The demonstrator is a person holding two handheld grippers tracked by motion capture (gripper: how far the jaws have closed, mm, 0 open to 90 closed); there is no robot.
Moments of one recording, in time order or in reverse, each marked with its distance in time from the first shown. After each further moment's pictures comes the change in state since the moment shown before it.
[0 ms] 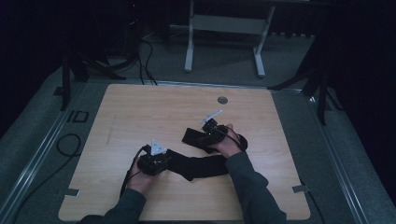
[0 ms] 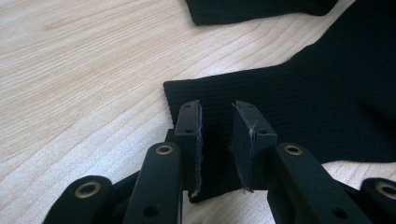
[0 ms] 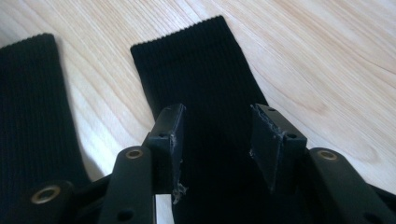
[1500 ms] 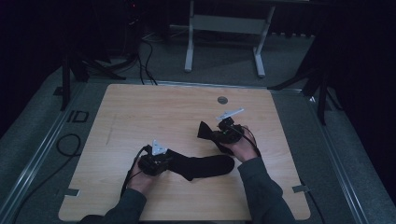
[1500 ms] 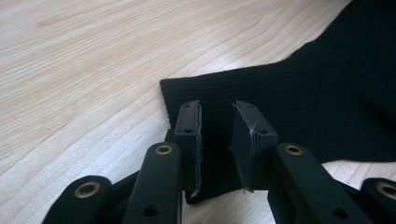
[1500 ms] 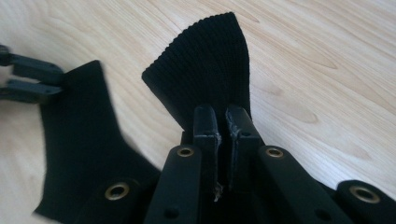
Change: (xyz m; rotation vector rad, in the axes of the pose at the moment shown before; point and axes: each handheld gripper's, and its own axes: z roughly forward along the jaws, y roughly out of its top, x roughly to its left) left arm -0.002 0.000 0.003 0.012 -0.003 0.008; right arm -0.004 -0.022 -0.075 -0.129 0.010 0.082
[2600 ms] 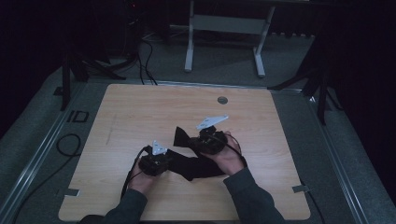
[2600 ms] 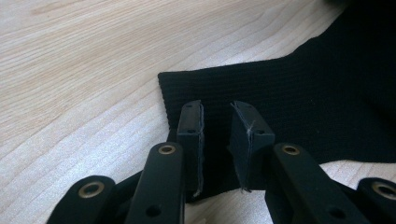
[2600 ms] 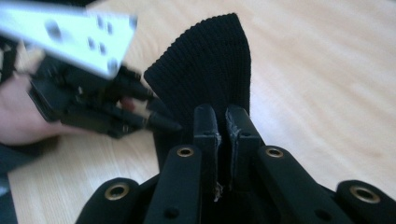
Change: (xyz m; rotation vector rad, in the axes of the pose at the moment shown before) left arm 0.001 -0.001 0.001 0.004 0.000 -0.034; right arm 0.087 0.021 -0.008 -0.083 0.133 -0.110
